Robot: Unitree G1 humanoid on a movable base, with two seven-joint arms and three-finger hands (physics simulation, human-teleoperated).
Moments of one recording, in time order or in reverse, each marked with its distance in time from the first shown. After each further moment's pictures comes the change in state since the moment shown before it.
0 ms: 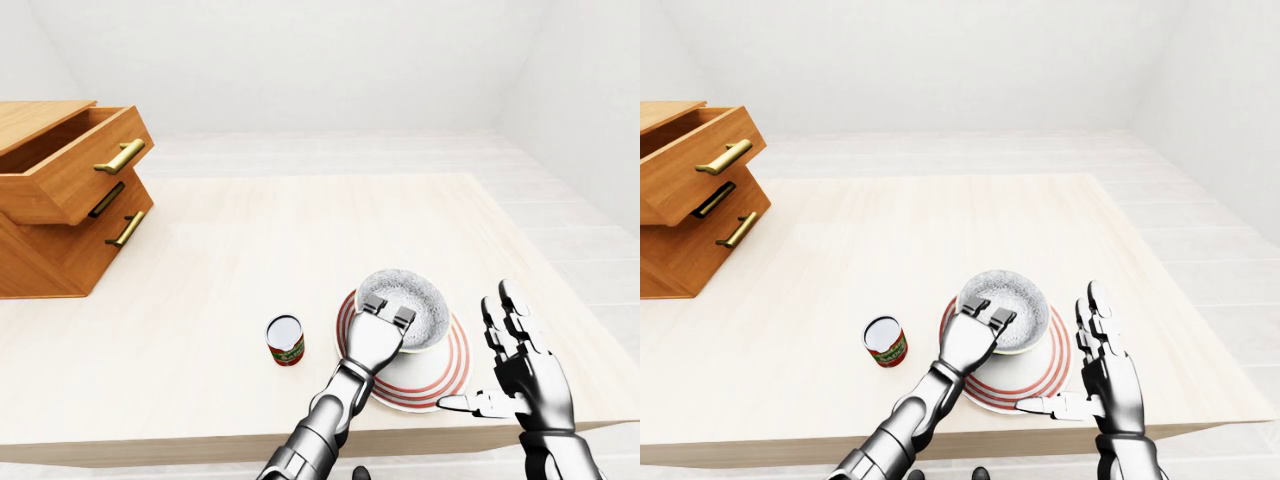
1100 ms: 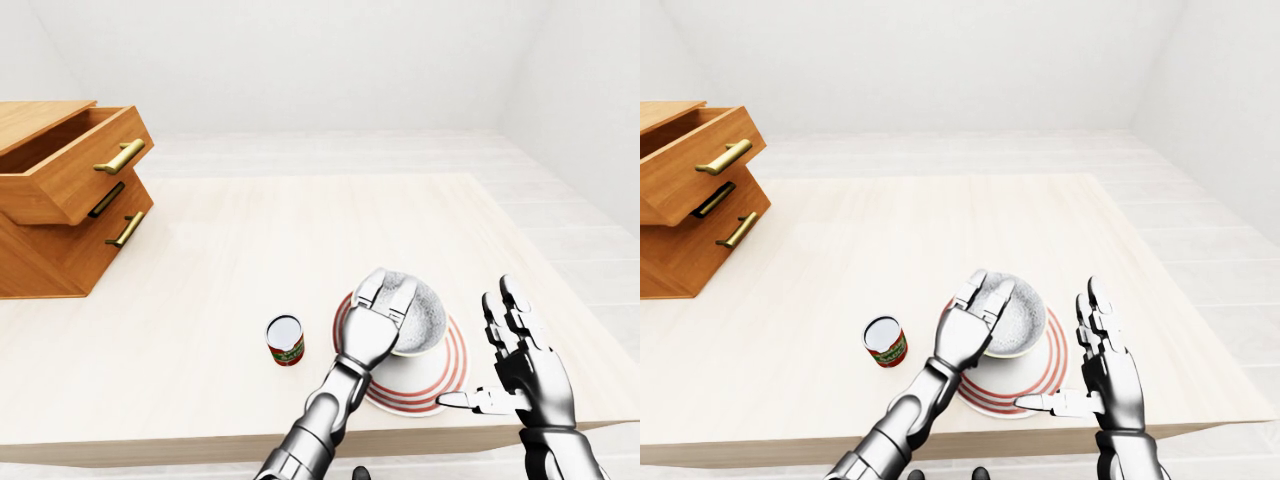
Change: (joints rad) left arm 0.016 0.018 0.003 -0.079 -0.024 0.000 0.000; right arm -0.011 -0.005 0.007 -0.015 -0.007 0.000 -0.009
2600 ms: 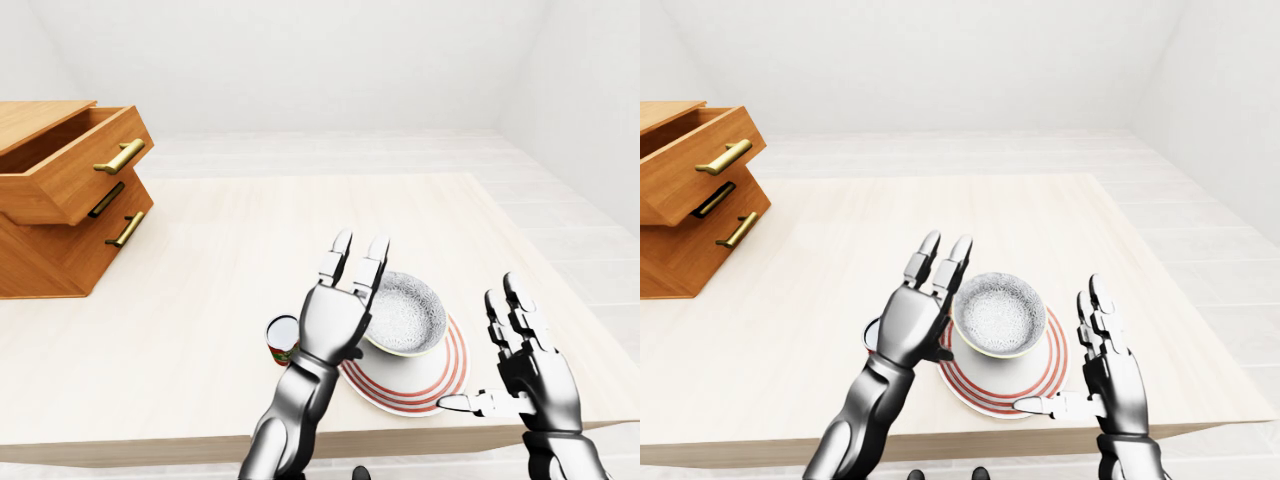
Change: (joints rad) left arm 0.274 0.171 -0.030 -0.865 -0.226 0.000 -0.394; right arm 0.022 0.023 0.004 -0.059 -0.007 0.000 0.013
